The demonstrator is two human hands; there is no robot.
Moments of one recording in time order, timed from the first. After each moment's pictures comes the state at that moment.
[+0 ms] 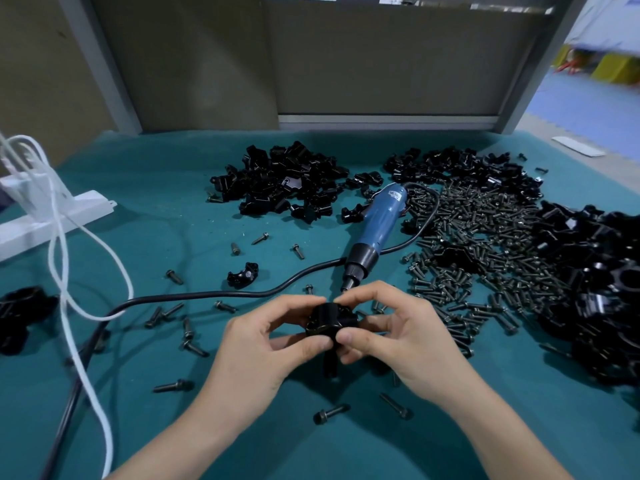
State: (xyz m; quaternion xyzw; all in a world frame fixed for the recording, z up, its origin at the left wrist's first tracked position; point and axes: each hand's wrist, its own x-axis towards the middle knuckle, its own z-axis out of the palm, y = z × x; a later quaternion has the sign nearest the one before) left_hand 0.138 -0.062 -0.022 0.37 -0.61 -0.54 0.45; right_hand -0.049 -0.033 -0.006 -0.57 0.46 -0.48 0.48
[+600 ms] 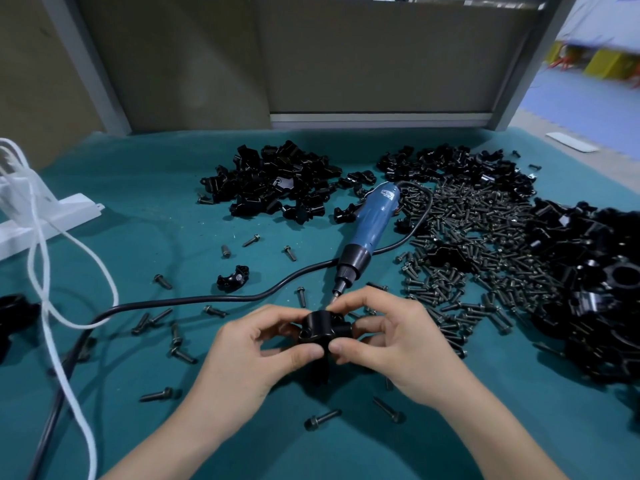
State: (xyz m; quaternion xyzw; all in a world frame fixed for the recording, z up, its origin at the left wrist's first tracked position) left_hand 0.138 -0.065 -0.023 0.39 -0.62 -0.54 0.41; right_hand -0.057 -0.035 -0.007 -0.60 0.50 -0.44 0.45
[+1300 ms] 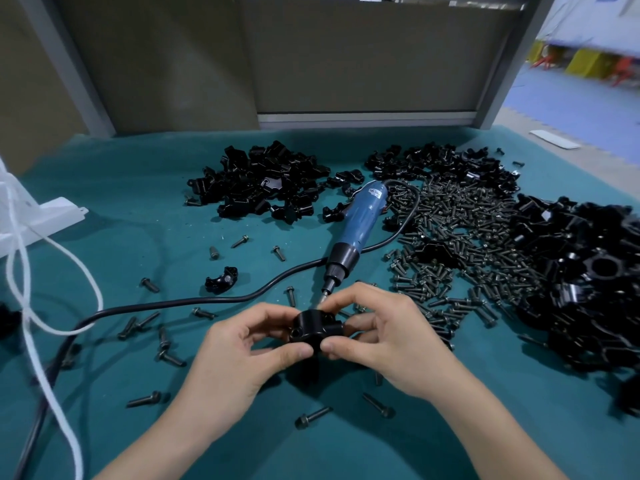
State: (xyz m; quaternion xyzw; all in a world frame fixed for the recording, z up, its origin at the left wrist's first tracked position) left_hand 0.136 -0.066 -0.021 0.39 -0.62 -0.54 0.41; right_hand -0.061 -0.034 -0.004 -0.64 0.50 -0.41 0.41
